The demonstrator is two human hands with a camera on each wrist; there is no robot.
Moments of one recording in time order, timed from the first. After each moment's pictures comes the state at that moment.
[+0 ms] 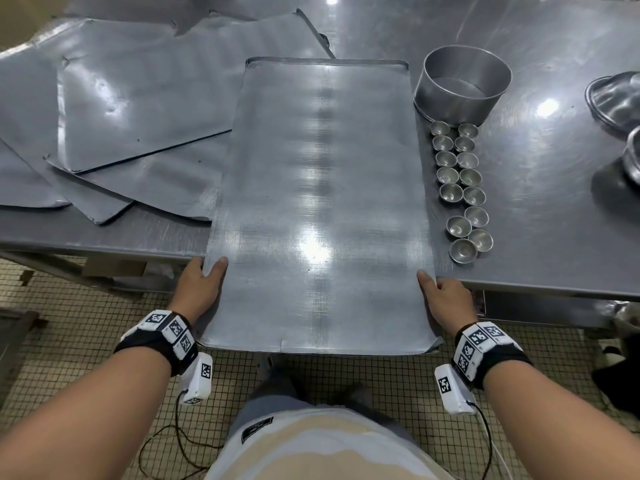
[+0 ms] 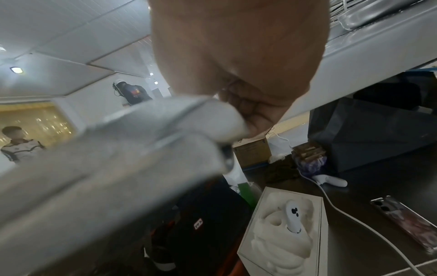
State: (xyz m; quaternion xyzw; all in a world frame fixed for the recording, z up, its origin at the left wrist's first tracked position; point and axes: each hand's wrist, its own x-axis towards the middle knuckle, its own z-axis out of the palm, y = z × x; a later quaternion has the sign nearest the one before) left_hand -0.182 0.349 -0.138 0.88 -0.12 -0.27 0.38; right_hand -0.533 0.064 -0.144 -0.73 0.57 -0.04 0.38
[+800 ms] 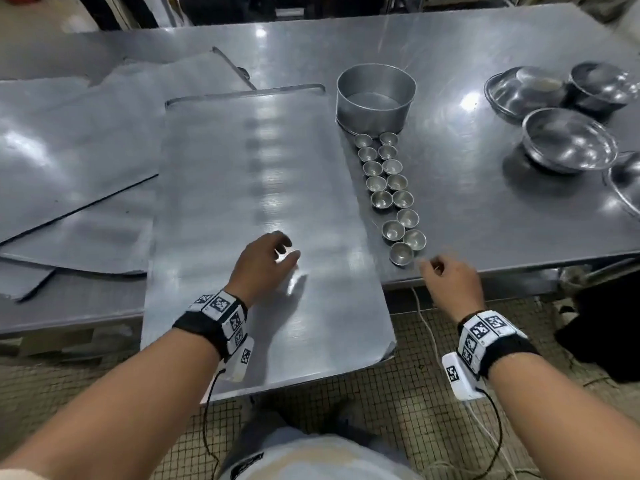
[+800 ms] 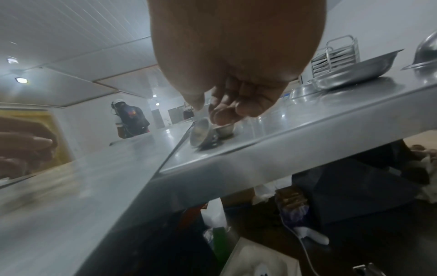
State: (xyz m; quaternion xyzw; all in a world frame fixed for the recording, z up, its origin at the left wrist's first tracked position) left_hand -0.275 0.157 -0.090 0.80 -0.48 -0.21 0.28; right_hand -0.595 0.011 -0.100 -0.75 0.61 -0.10 0.25
